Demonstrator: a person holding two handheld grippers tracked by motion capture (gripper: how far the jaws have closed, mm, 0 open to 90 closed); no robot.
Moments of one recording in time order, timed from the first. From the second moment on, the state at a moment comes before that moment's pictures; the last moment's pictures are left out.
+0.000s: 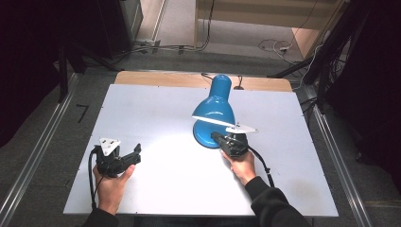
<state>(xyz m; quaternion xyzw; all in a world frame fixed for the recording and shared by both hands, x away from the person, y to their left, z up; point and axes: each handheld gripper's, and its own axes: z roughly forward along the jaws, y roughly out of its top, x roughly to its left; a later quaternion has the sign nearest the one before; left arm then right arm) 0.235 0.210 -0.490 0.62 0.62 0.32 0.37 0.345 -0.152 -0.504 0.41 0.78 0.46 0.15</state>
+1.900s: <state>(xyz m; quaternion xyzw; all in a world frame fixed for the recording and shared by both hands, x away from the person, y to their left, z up) 0.235 0.209 -0.489 0.61 0.62 0.32 0.38 0.323 -0.213 -0.481 0.41 0.78 0.45 0.14</state>
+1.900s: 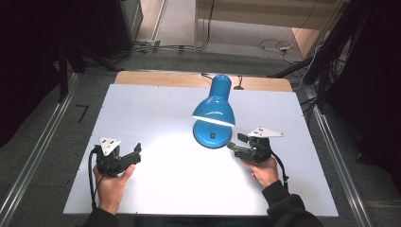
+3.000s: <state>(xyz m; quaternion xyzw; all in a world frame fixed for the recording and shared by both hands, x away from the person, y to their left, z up) 0.235 0.210 -0.489 0.61 0.62 0.31 0.38 0.295 -0.262 -0.478 0.43 0.78 0.43 0.17</state>
